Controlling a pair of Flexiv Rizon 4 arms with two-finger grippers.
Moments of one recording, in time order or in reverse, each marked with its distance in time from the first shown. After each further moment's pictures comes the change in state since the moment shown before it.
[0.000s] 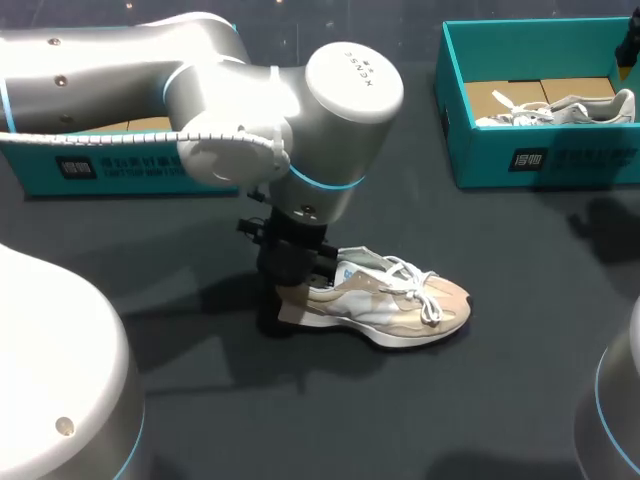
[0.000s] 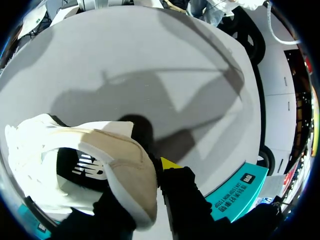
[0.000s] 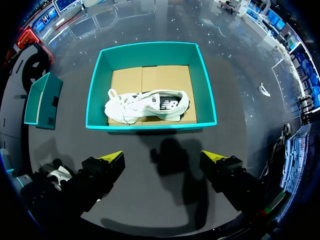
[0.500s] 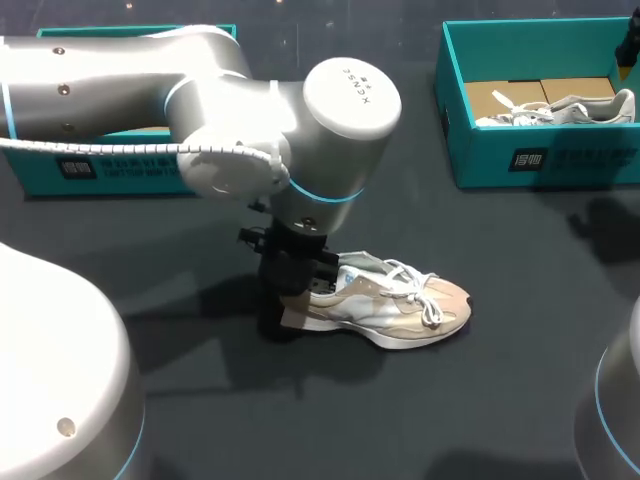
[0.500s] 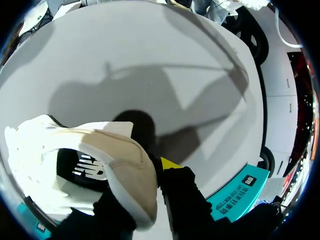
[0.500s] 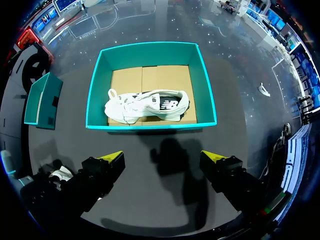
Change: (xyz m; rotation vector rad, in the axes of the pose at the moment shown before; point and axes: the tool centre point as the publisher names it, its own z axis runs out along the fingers) left arm -0.003 -0.004 0.012 -0.015 -0.003 -0.019; right arm 0.000 0.000 0.000 0.000 0.000 0.000
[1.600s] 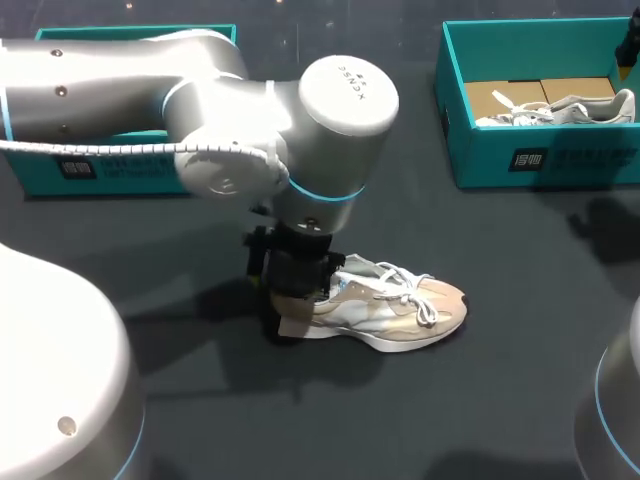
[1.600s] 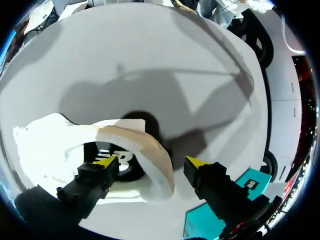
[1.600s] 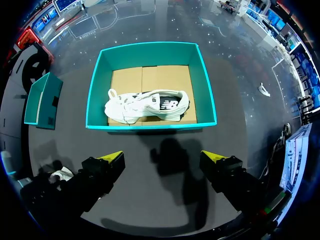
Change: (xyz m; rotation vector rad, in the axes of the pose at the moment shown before) left arm -0.013 -0.004 -0.017 0.002 -0.068 -0.027; right arm 0.000 0.000 0.000 0.000 0.000 0.000
